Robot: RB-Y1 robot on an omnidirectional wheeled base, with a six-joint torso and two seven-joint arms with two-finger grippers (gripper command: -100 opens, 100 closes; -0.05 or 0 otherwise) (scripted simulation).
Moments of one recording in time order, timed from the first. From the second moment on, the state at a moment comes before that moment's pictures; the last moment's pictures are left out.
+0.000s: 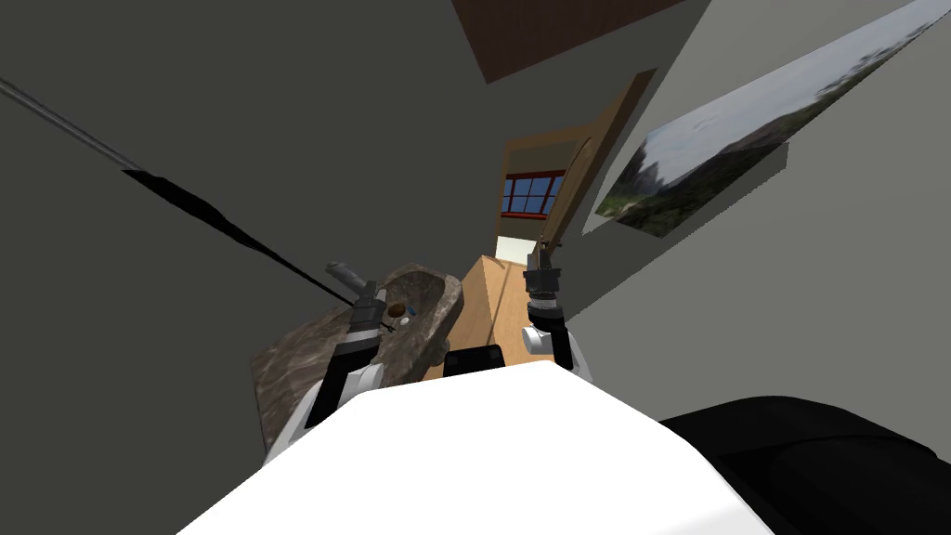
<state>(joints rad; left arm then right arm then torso) 0.57 0.21 0.10 -2.16 0.01 -0.37 -0.09 0.50 0.01 0.07 -2.31 0.10 -0.51 -0.13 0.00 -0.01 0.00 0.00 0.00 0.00</state>
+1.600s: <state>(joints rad) 0.63 0.32 0.14 -2.12 0.07 -0.16 -0.08 0.50 0.01 0.07 -2.31 0.10 -0.51 -0.13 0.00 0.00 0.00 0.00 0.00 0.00</state>
